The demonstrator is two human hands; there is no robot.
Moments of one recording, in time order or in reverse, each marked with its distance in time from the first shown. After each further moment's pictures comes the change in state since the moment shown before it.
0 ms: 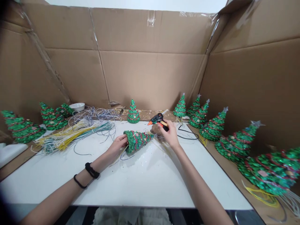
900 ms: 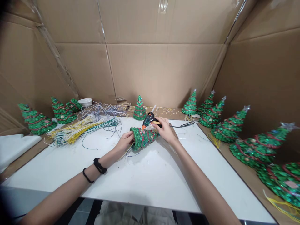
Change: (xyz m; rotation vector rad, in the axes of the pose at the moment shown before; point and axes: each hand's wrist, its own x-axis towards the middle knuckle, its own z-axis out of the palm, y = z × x) left_hand 0.010 -0.017 -0.004 -0.046 -0.008 0.066; right_hand 0.008 -0.009 0.049 0.100 -0.305 -0.128
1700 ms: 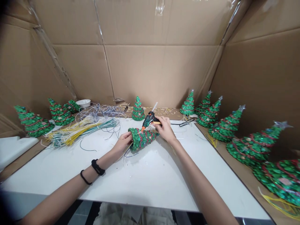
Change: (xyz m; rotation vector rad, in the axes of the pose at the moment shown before) left_hand -0.006 0.008 0.003 0.037 0.011 0.013; right_hand 0.001 0.004 -0.008 -0.093 0.051 0.004
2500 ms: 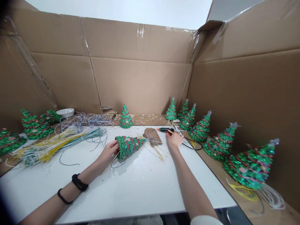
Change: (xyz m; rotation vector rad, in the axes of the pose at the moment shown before) left_hand -0.004 0.009 0.003 0.009 0.023 -0.047; right_hand -0.043 0.107 -0.036 -0.509 0.399 0.741
